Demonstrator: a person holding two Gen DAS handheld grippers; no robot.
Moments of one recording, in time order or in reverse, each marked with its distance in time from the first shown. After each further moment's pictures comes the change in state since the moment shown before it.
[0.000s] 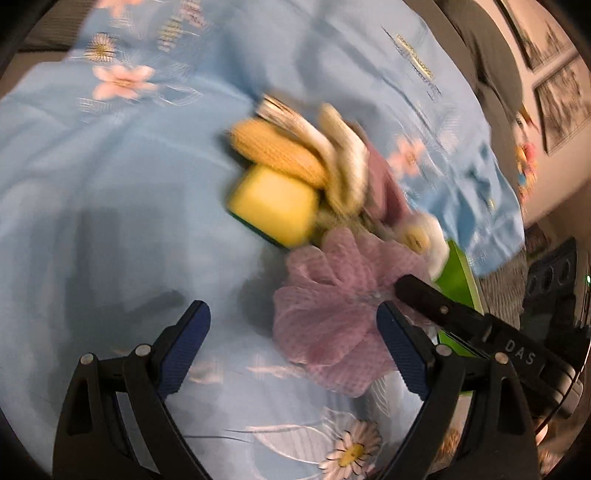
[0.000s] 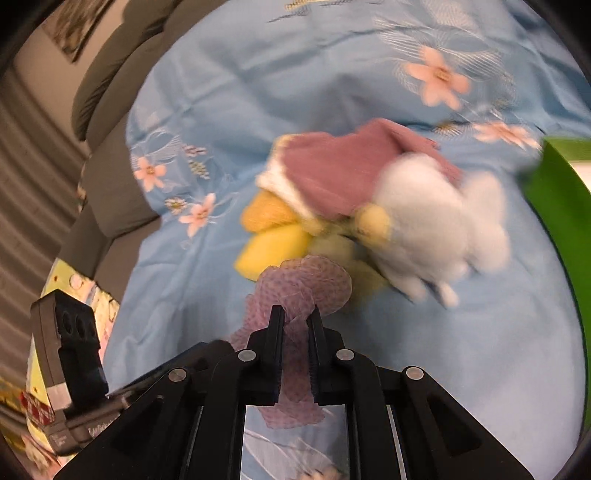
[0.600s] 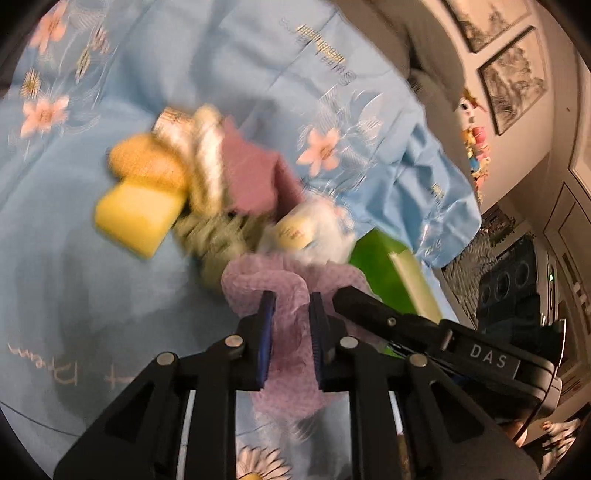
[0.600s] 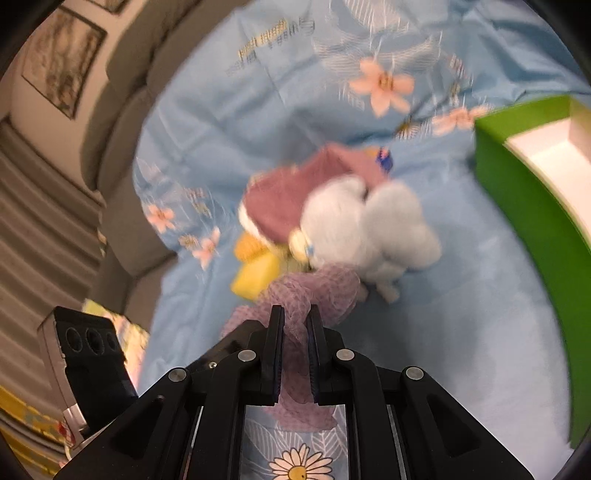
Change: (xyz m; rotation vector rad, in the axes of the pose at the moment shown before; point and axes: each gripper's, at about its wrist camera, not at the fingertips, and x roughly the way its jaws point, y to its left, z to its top) left arm 0.028 -0.090 -0.026 0.115 -0.028 -0.176; right arm -0.057 -0.054 0.003 0.121 -0.094 0.119
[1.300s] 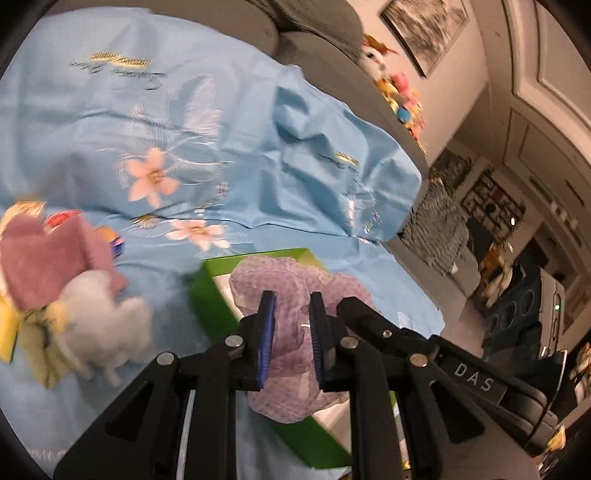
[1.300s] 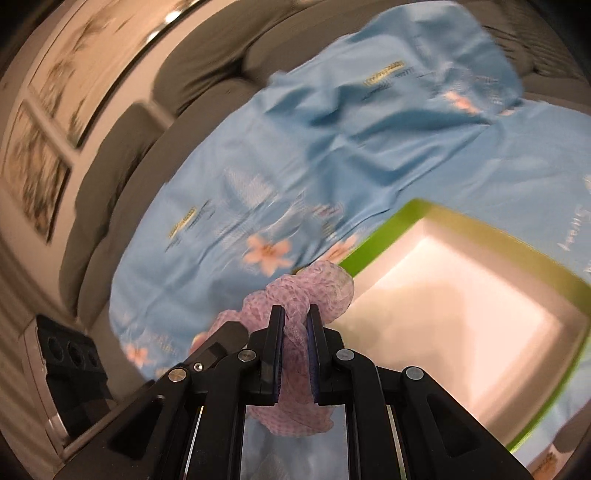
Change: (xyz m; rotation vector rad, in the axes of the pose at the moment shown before) left arm 0.078 -0.180 0.021 0.292 -0.002 -0.131; right arm -0.144 -0.108 0.044 0.236 -0.447 -0.146
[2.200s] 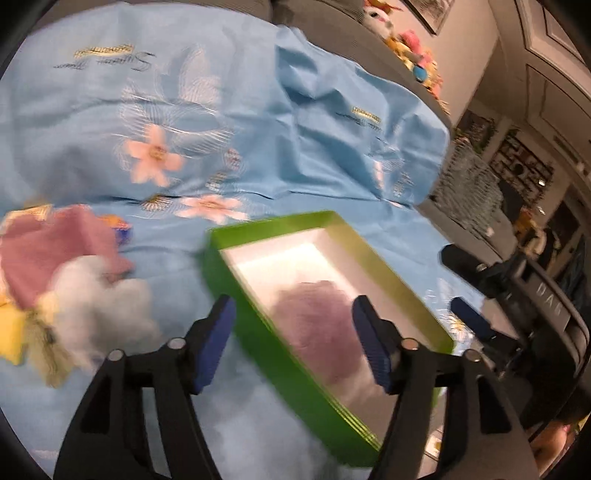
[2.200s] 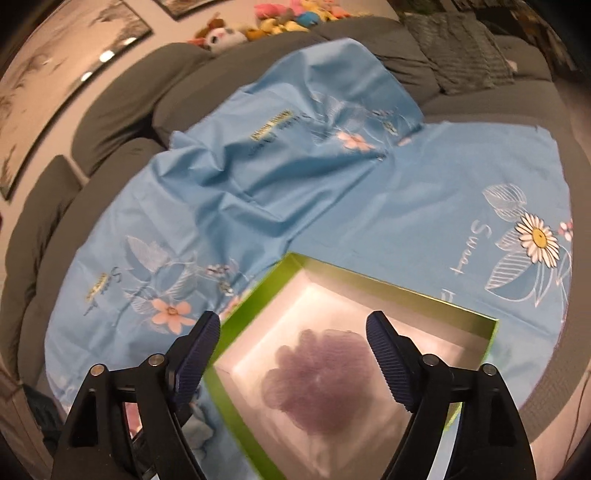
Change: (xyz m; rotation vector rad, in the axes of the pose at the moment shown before) left arm 0.050 -0.018 -0.021 0.120 0.110 0.123; right arm -0.028 -0.044 0.018 0.078 -0.165 -0.299
